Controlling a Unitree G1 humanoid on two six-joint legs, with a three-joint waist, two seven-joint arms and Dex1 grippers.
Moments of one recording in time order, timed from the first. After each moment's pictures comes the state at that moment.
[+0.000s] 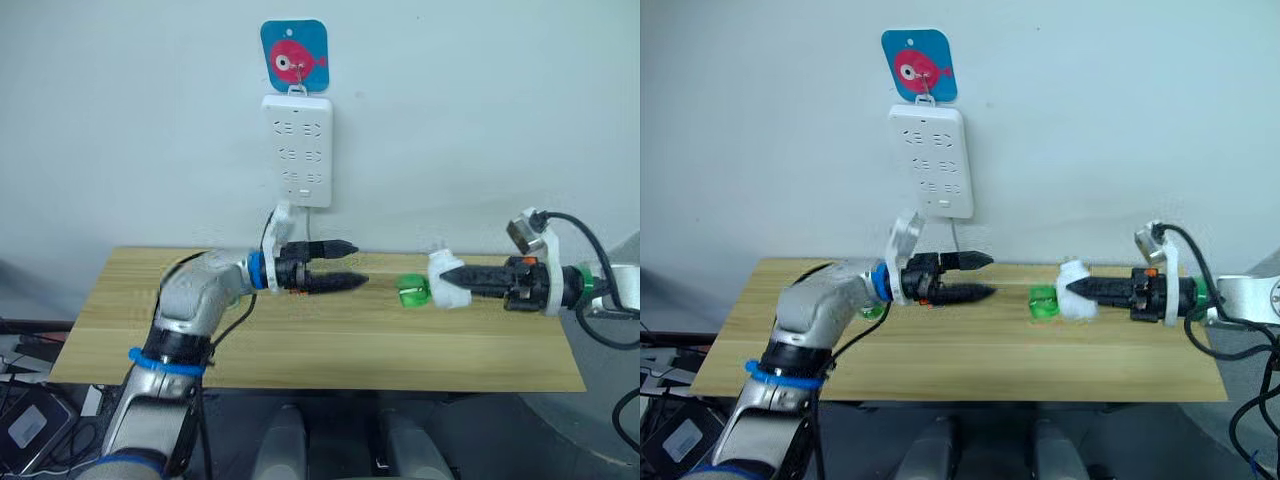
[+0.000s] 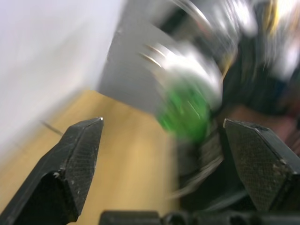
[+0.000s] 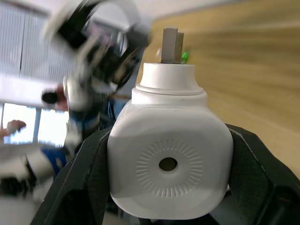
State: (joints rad) left arm -0.50 0.42 -0.17 0.04 -0.38 0.11 -1.24; right arm -0.51 -0.99 -0.11 0.21 1.75 1.40 0.36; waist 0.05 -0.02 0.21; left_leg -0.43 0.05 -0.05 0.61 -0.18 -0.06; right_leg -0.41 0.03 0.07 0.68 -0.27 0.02
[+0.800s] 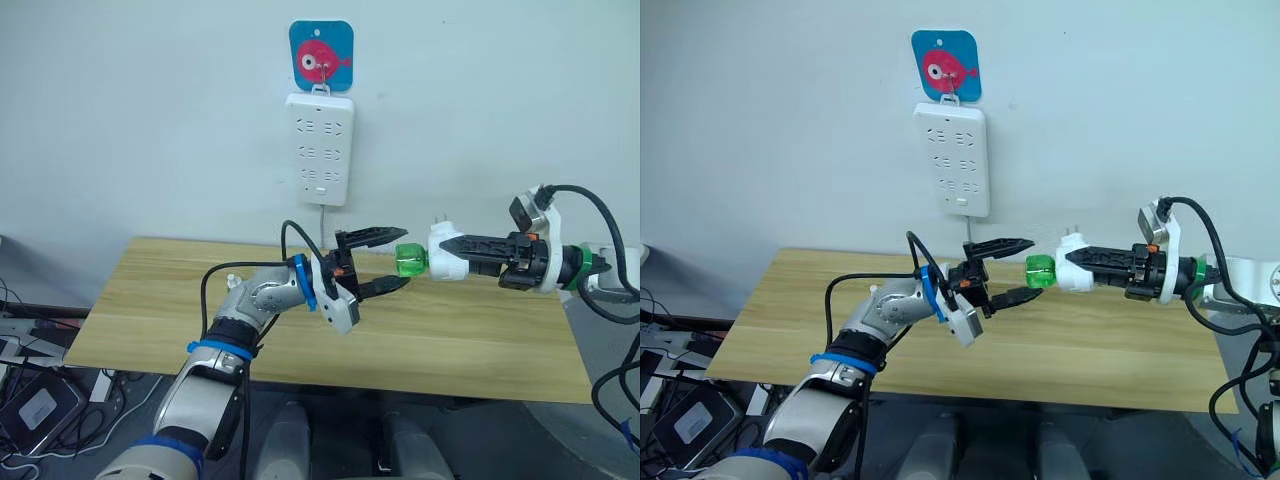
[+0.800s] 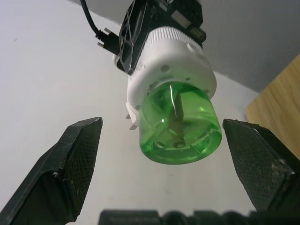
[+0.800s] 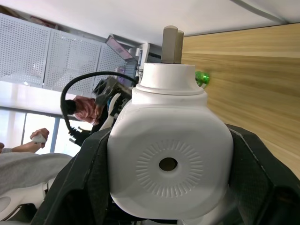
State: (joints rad) left arm -0.72 0.24 -0.18 0.64 0.65 -1.25 -0.33; right arm -0.57 -0.92 -0.12 0.22 1.88 1.42 0.23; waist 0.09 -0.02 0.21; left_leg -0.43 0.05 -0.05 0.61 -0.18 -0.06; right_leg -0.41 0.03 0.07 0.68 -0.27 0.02
